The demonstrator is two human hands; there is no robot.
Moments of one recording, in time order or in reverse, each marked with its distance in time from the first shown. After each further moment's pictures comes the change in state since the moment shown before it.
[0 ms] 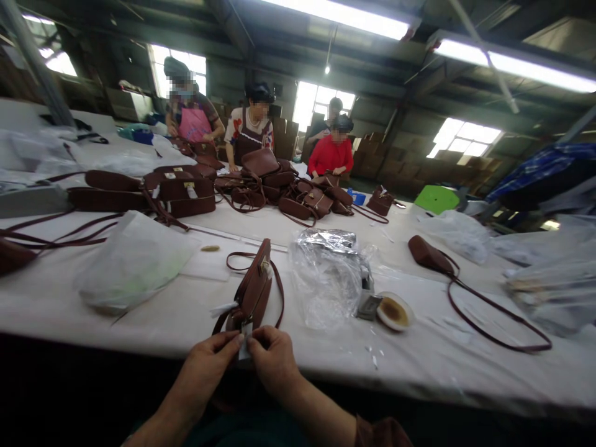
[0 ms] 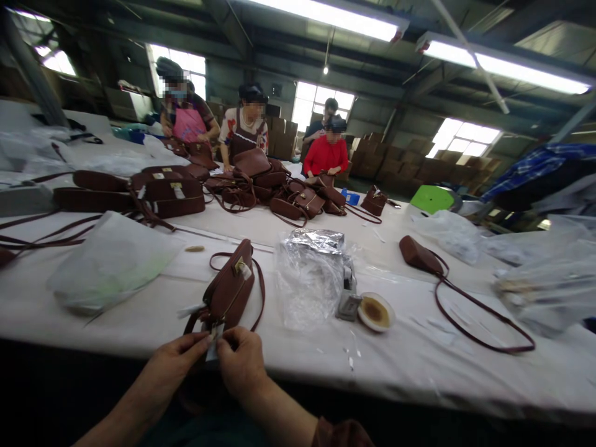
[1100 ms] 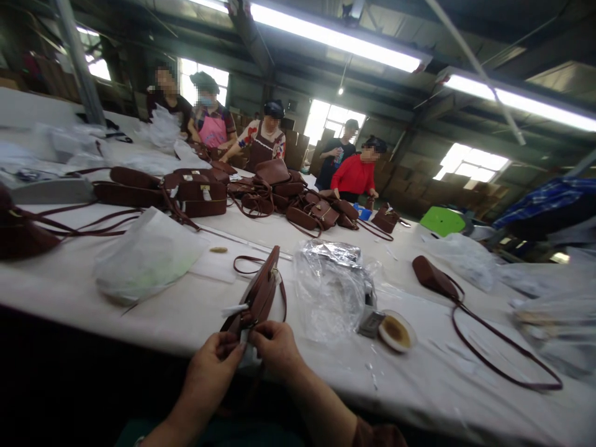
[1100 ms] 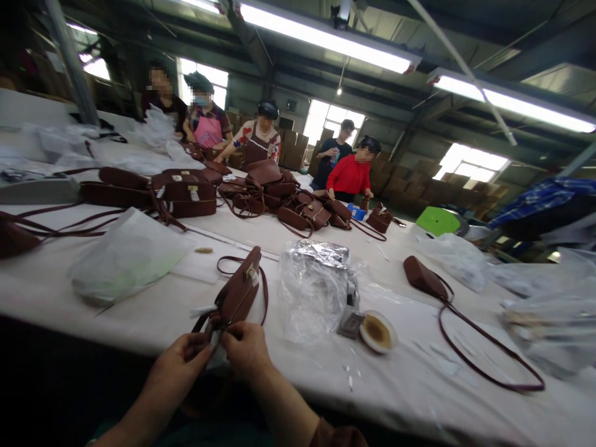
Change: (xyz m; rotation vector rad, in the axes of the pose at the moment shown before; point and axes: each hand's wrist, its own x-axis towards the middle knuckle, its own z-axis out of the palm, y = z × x) left_hand -0.008 -0.008 0.007 0.052 0.169 0.113; right_hand 0.025 -0.005 -0.002 0.013 -0.147 0.016
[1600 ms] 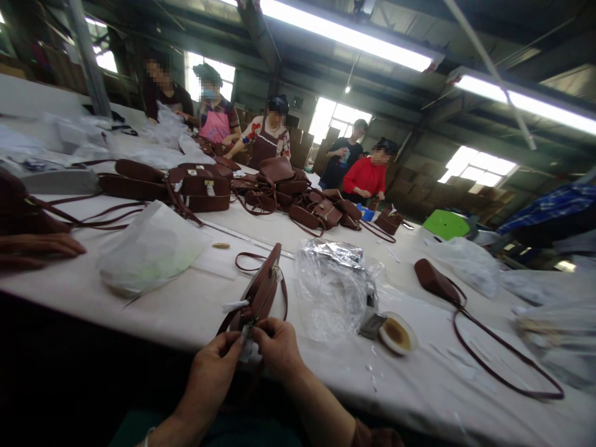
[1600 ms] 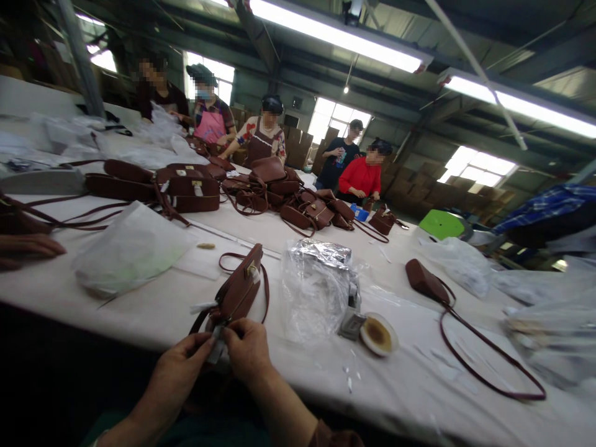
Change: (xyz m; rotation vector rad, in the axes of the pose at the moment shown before) left_hand 0.001 -0.017 0.008 -0.100 -0.021 -0.038; right_hand -0.004 -0.001 0.000 -0.089 0.079 -0.045
